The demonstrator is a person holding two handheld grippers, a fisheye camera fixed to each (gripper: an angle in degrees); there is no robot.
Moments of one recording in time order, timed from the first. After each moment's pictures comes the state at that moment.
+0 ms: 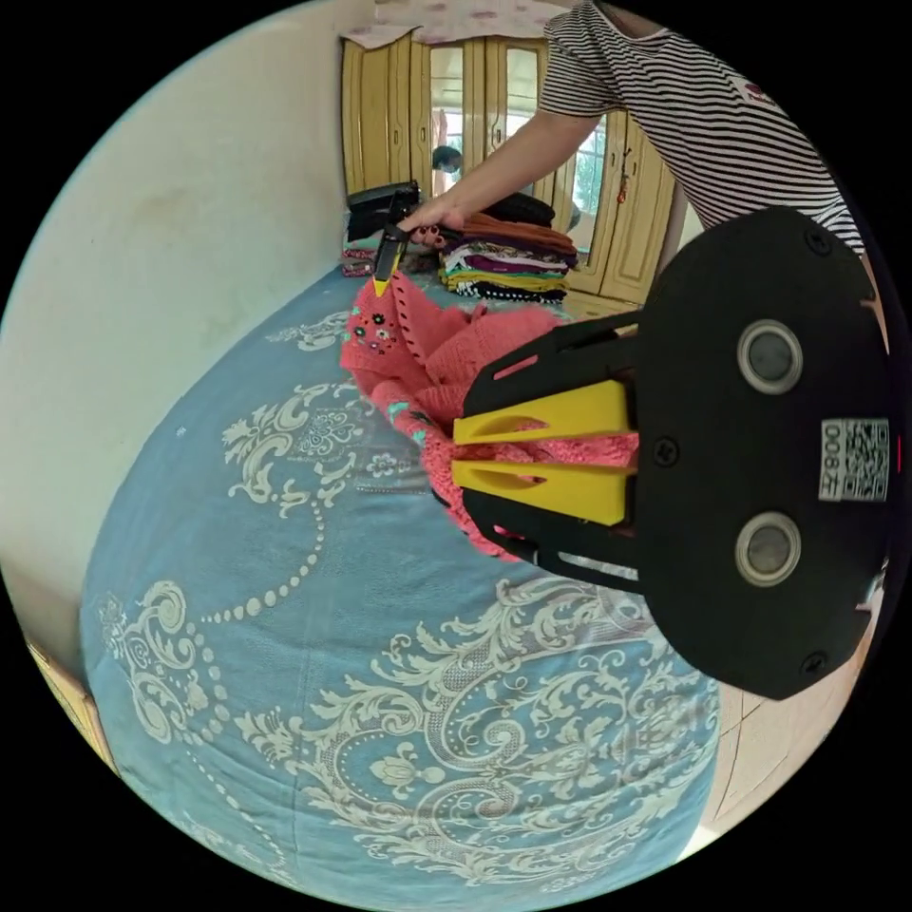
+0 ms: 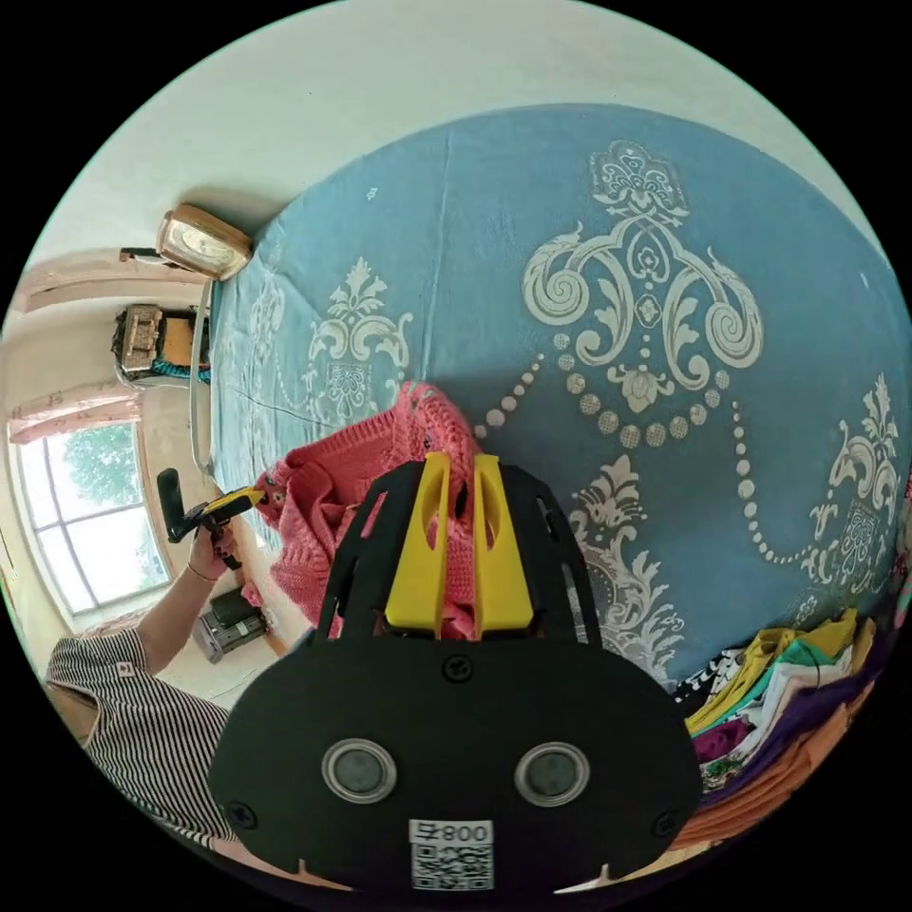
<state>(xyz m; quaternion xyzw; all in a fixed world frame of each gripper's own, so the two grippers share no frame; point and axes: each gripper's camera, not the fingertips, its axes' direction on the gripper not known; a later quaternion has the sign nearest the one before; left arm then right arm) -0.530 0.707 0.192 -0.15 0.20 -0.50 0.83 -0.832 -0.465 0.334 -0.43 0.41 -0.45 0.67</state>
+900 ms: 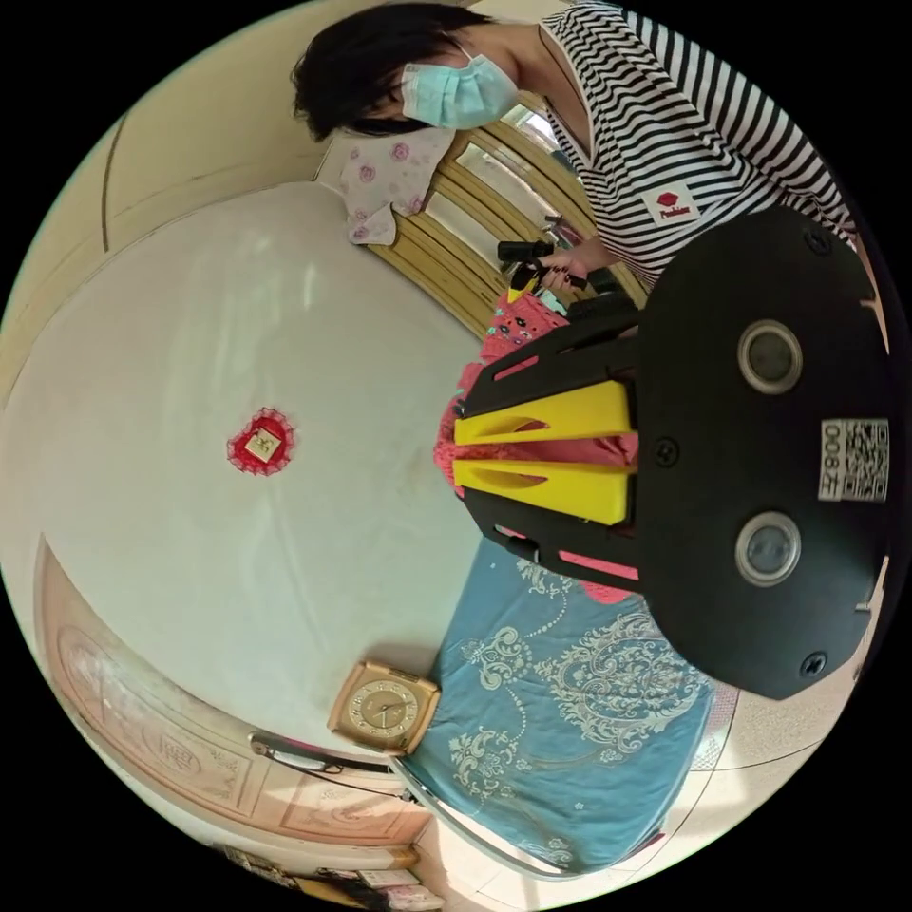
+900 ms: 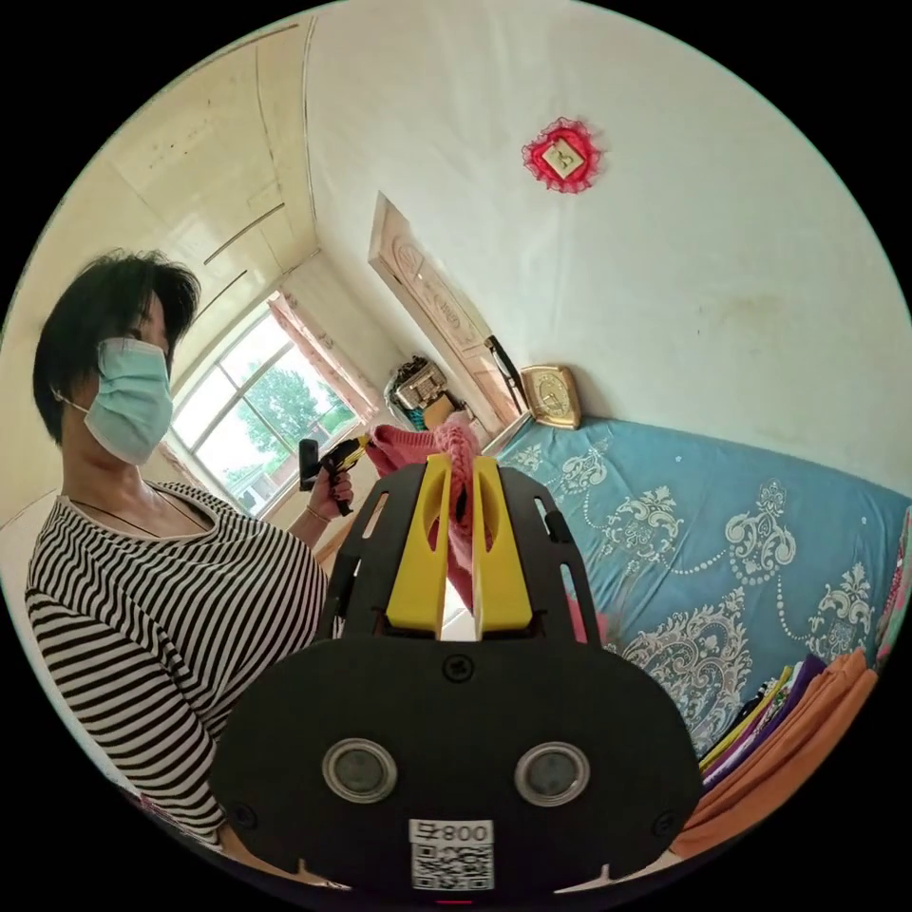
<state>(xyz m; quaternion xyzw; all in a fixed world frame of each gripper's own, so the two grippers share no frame) -0.427 0.705 -0.511 0.25 0.04 -0.40 0.88 -1.271 -0.279 -0.356 -0.39 -0.04 -0.63 0.67</state>
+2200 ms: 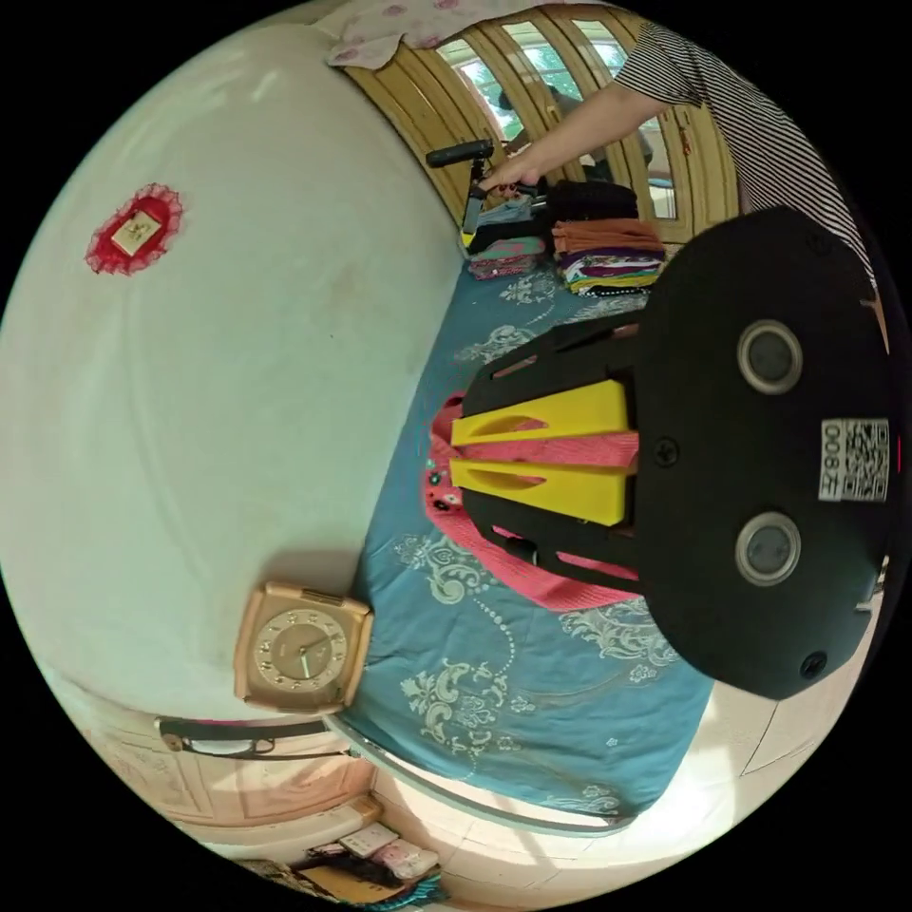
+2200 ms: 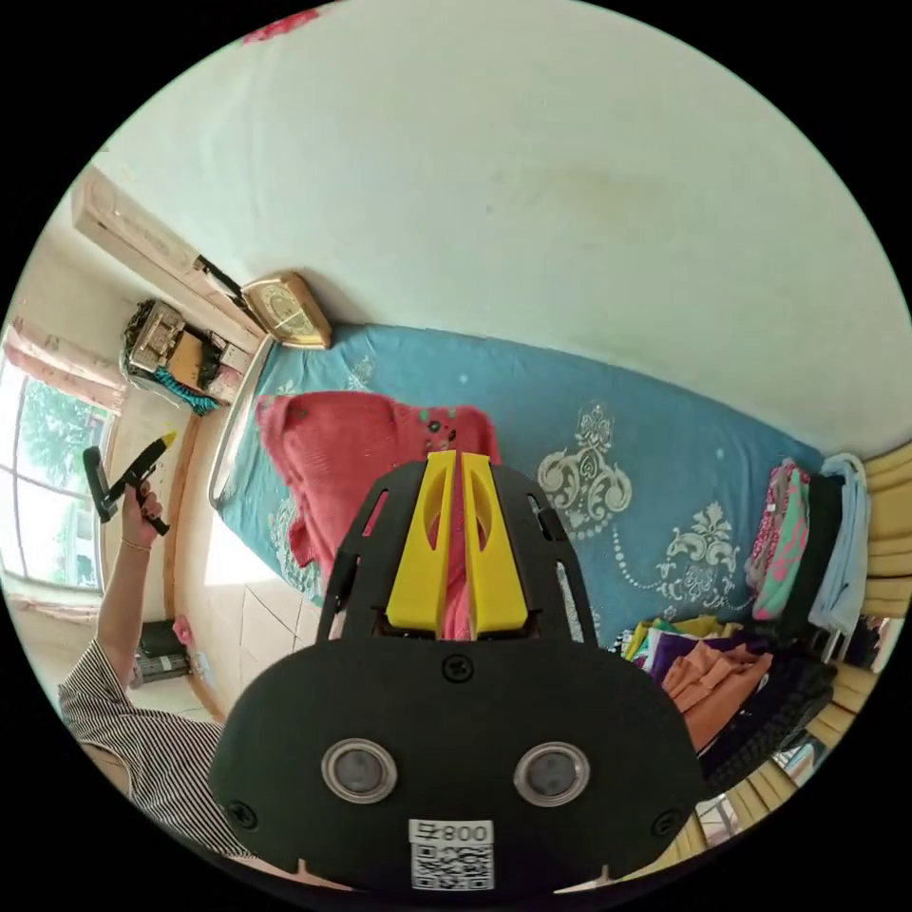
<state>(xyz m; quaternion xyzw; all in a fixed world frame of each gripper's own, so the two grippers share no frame) -0.754 0.694 -0.205 -0.02 0.00 -0.46 0.89 -1.278 -0.370 -0.003 -0.30 0.38 -0.60 0.64</state>
